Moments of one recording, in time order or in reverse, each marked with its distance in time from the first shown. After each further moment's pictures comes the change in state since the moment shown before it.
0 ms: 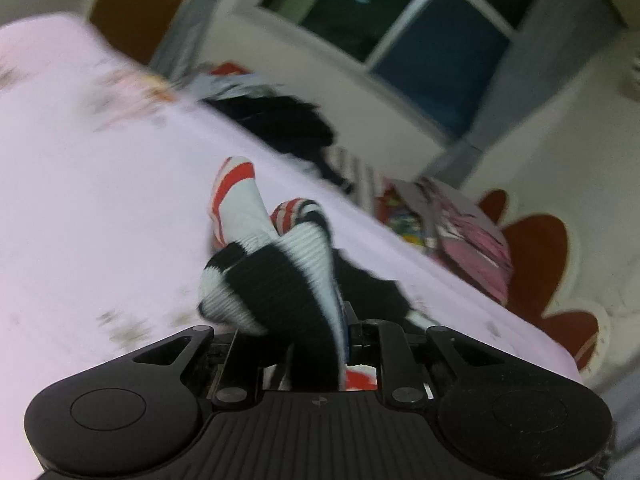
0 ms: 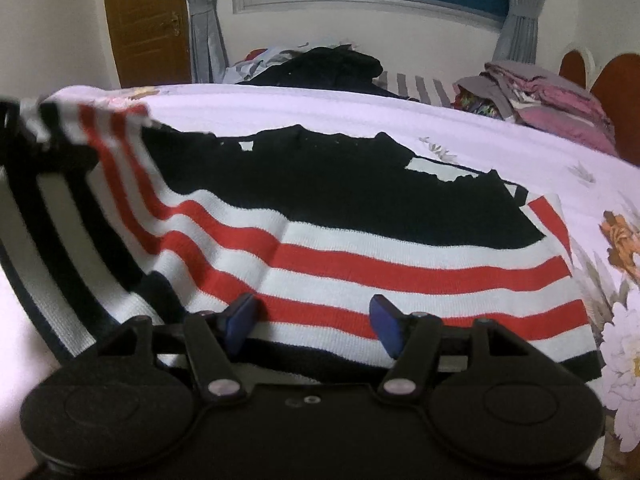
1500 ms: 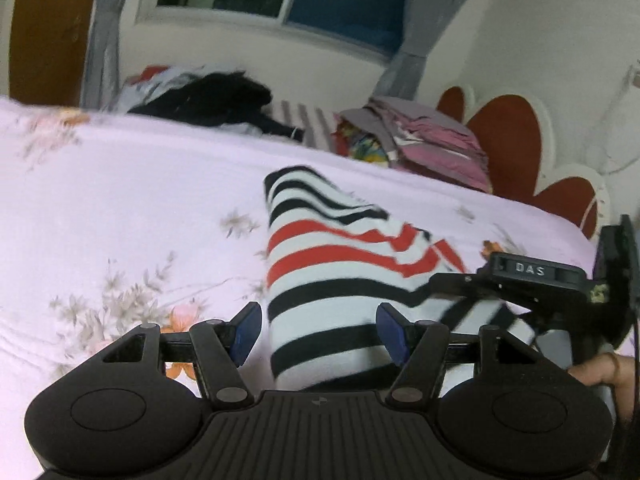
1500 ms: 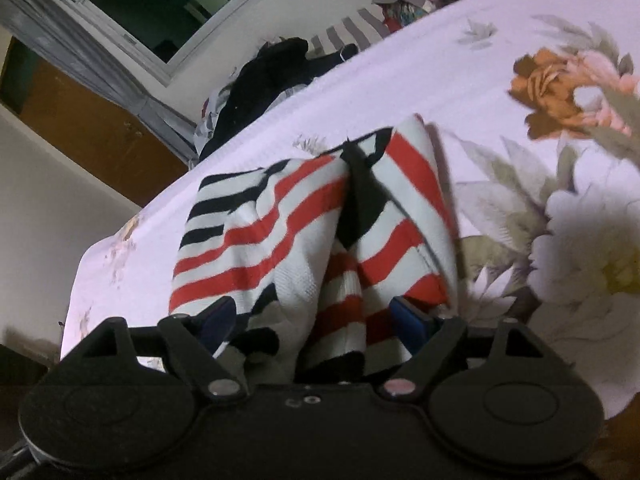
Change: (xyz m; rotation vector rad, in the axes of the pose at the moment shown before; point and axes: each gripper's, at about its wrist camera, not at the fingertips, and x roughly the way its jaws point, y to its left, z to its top) left arm 0.001 -0.075 -0.036 0.310 0.150 0.023; right arm -0.019 -0.162 0.005 0.582 0.063 0.255
